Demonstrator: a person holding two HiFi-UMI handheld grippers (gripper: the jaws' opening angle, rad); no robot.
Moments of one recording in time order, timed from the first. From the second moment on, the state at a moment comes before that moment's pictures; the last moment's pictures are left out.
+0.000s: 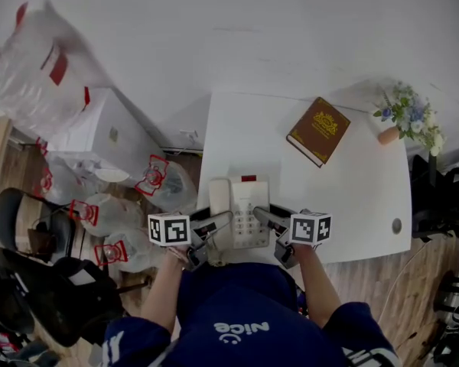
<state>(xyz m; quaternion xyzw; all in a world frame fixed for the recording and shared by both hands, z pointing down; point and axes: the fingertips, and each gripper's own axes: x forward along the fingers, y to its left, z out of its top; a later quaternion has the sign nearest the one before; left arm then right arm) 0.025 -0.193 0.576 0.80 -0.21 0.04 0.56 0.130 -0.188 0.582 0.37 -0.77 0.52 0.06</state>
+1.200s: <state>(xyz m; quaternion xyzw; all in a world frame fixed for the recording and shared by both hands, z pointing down) 0.009 -0.200 0.444 0.88 -0.16 -0.01 0.44 0.118 -0.182 0.444 0.45 -0.81 0.37 -0.04</state>
